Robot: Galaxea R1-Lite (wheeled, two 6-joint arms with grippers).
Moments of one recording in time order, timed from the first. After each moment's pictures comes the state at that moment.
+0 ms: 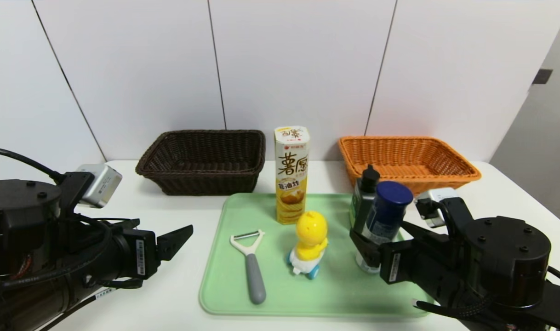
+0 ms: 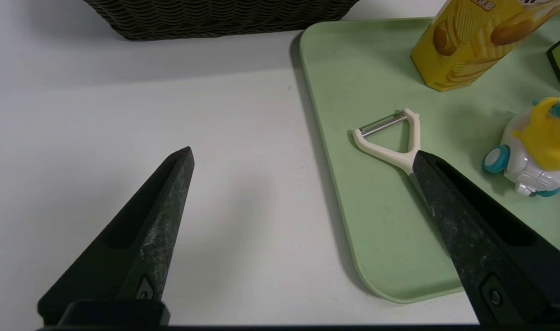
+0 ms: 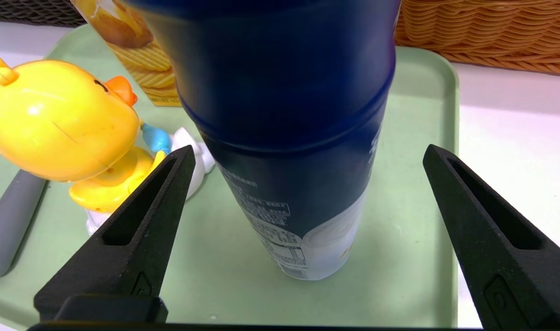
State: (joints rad) left arm -0.56 1.26 -0.49 -0.38 0.26 -0.26; right arm 0.73 1.63 -0.33 -0.99 -0.43 0.24
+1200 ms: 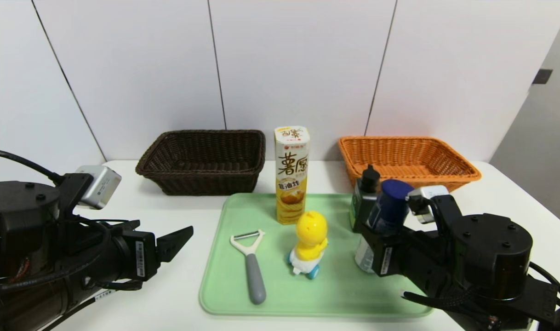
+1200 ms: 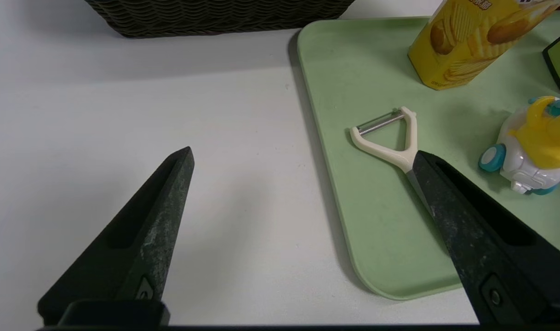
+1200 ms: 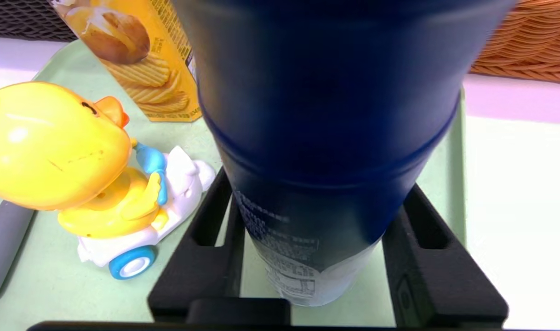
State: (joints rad) left arm -0.56 1.26 -0.49 -0.38 0.26 -0.27; right arm 0.72 1.69 -0.34 -1.06 -0.43 0.24
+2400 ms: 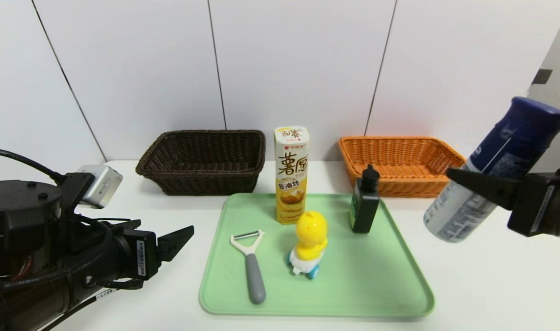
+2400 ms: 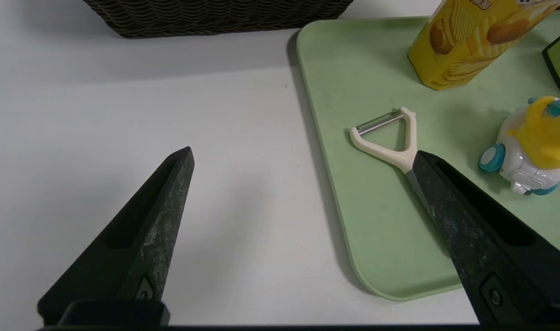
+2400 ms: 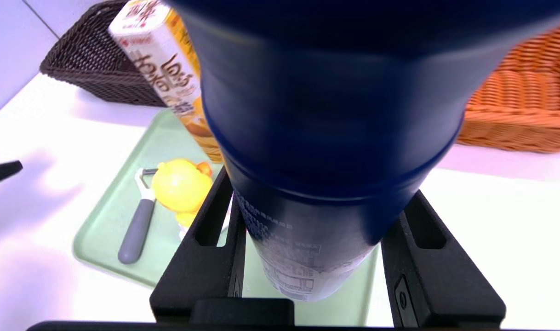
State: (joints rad) left arm -0.56 1.26 -0.49 -0.38 0.26 -0.27; right arm 0.54 1.11 -0.76 -0.14 -0.19 0.25
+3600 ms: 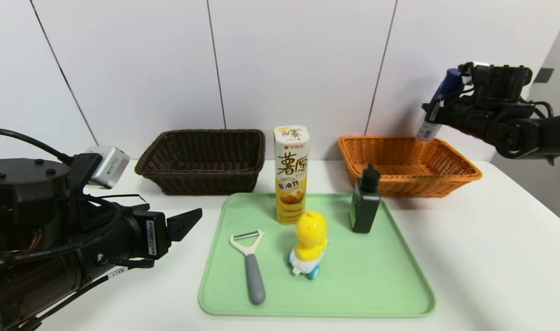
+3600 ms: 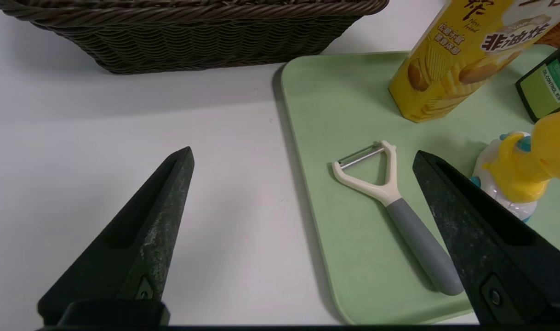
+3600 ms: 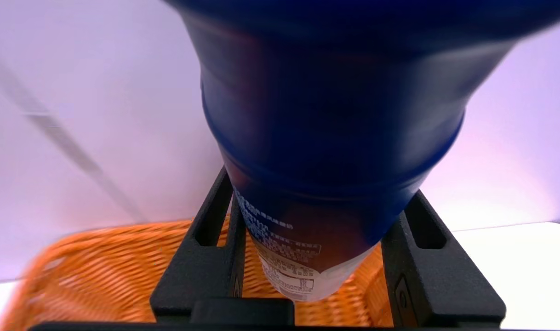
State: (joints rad) left arm -0.56 1.30 -0.57 -0.39 0.25 -0.27; right arm -0.03 2.10 -1.54 -0.45 -0.06 0.09
